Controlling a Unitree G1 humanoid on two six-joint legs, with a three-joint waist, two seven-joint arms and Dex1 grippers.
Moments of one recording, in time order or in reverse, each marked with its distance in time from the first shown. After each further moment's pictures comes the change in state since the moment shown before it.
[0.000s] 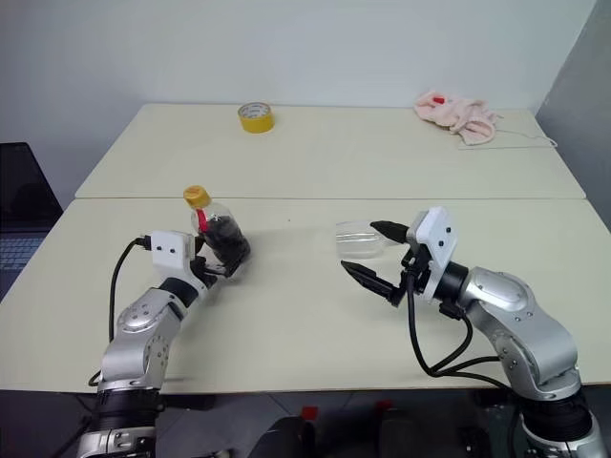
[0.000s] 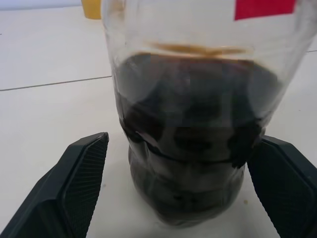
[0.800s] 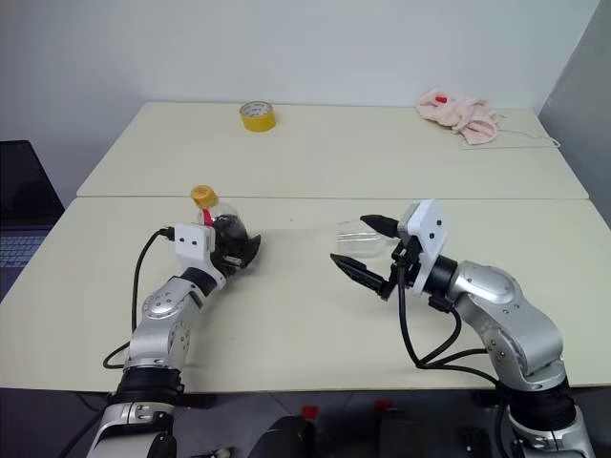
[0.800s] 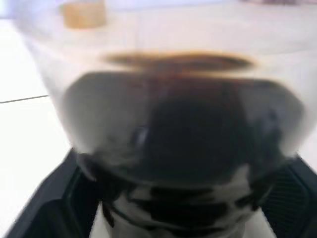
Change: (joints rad) left arm -0.100 -0.038 -0.034 0.182 0.032 -0.137 -0.029; right arm -0.050 0.048 0.019 0.030 -0.005 0.001 -0.003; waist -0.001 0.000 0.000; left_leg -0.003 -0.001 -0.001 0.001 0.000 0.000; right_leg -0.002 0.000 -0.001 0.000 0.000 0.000
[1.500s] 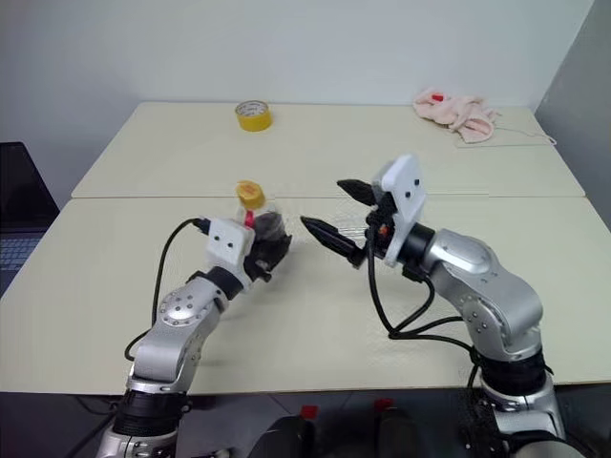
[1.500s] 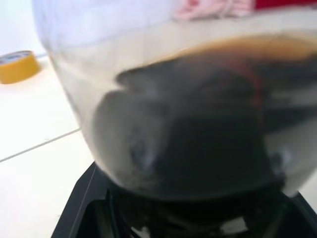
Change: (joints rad) left arm 0.118 -0.023 -0.186 -0.501 0.067 0.274 0.065; right arm -0.227 0.134 0.042 0.005 0.033 0.163 -0.168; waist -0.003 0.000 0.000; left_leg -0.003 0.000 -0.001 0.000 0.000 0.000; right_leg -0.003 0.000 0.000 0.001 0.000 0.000
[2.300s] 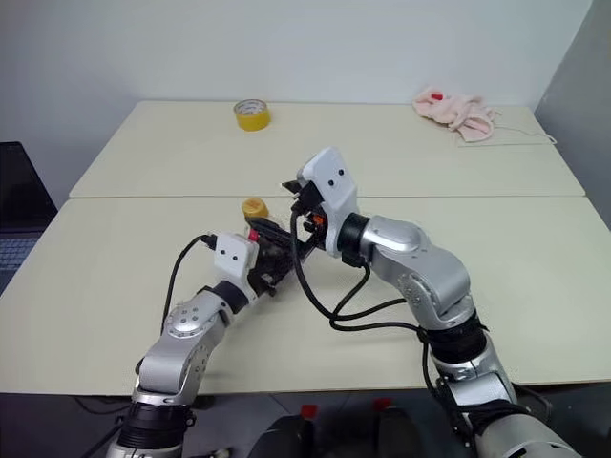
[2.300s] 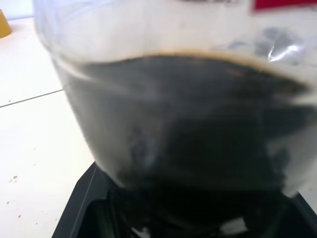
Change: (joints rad) left arm 0.057 -0.017 -0.009 0.004 -0.017 0.014 -0.022; right arm -0.191 0.195 0.174 0.242 -0.141 0.015 -0.031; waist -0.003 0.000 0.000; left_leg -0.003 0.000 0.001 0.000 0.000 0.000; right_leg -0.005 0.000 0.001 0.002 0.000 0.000
